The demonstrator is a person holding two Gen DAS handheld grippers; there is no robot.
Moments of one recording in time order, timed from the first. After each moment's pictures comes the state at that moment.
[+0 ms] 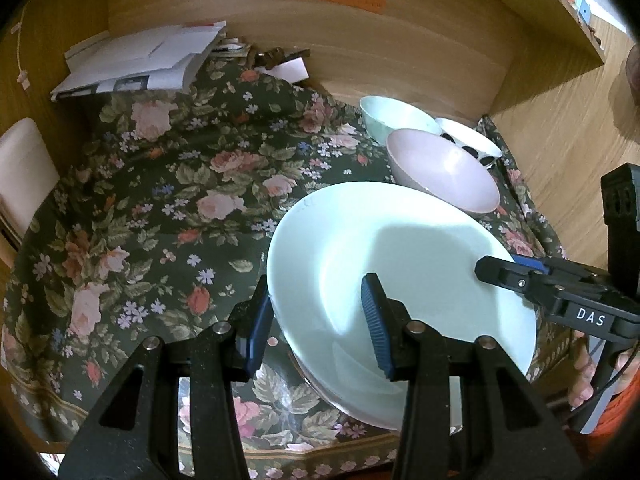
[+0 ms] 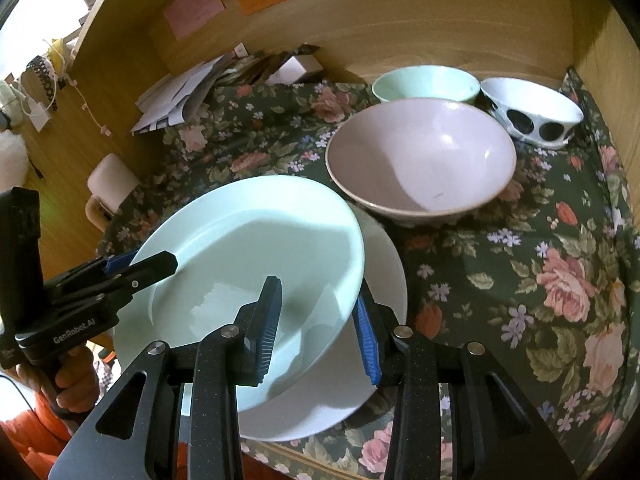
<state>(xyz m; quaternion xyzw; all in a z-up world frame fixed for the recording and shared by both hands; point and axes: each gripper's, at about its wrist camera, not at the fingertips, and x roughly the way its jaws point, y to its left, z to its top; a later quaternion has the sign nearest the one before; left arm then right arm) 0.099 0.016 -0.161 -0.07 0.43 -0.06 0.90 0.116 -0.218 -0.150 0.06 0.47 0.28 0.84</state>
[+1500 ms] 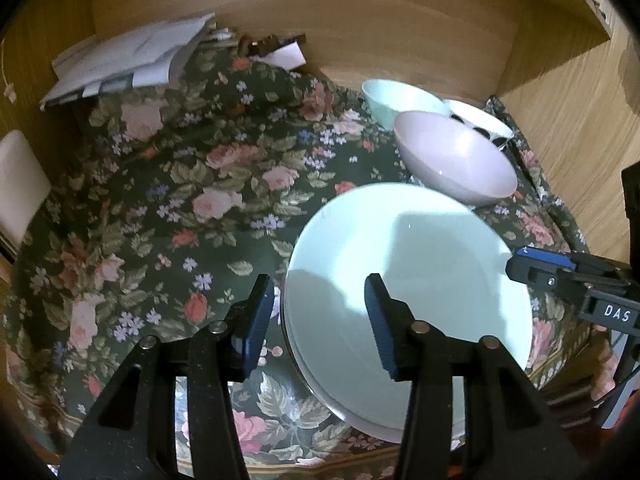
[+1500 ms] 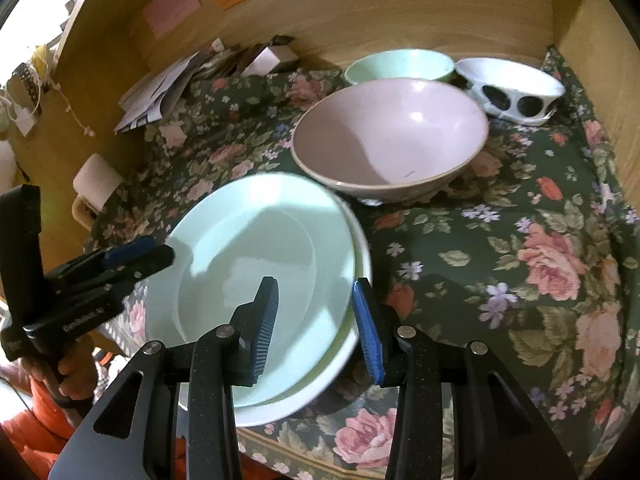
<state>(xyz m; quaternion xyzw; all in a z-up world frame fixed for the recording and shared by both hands) 0.114 0.008 -0.171 -0.04 0.44 -0.05 0.90 0.111 -0.234 -0.157 0.06 0.48 0.25 0.84</state>
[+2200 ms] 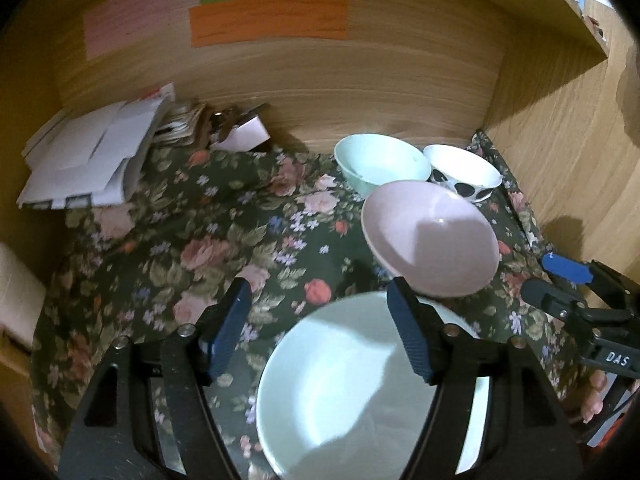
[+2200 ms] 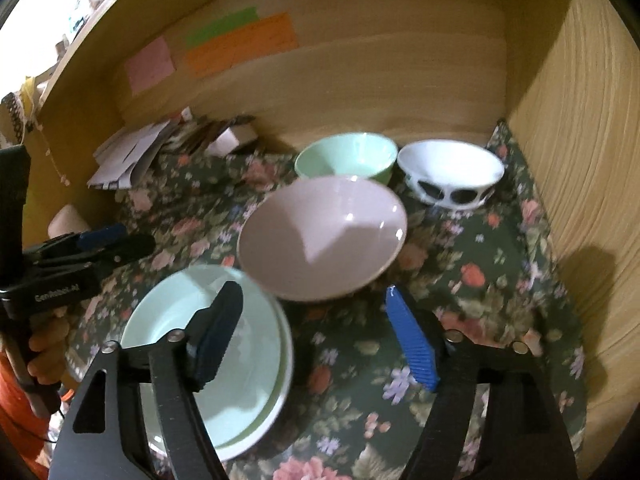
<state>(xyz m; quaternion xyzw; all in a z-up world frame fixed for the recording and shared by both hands) 0.179 -0.025 -0.123 0.00 0.41 -0.07 0.91 0.133 -0.264 -0.114 0.04 0.39 0.18 0.90</state>
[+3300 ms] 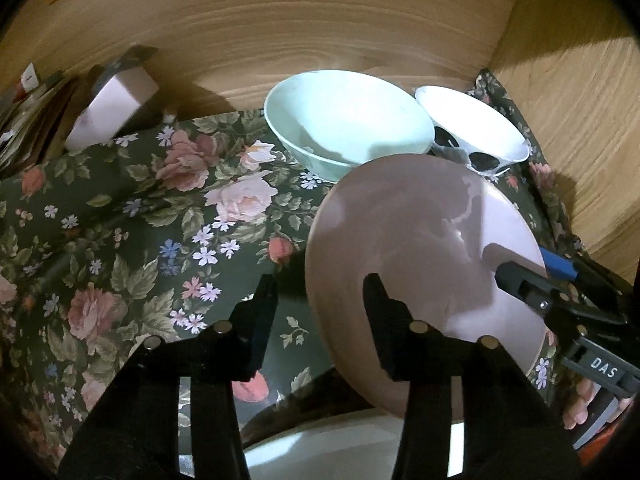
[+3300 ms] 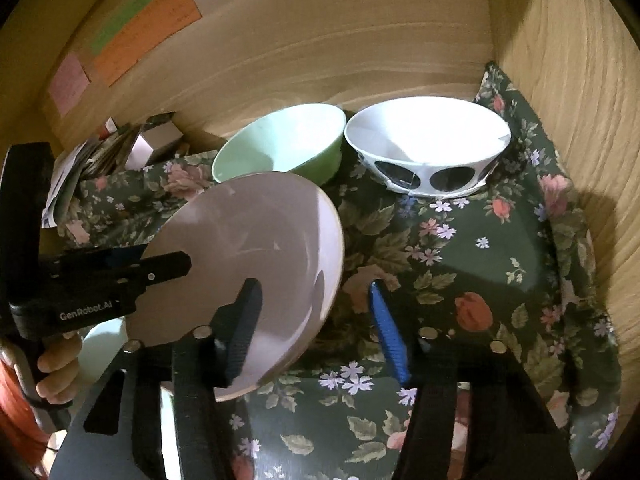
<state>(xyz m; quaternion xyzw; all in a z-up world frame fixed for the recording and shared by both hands) 0.297 -0.082 -0.192 0.02 0.51 -0.14 0.85 0.224 -0.291 -0.175 0.09 0.44 0.15 0.88</state>
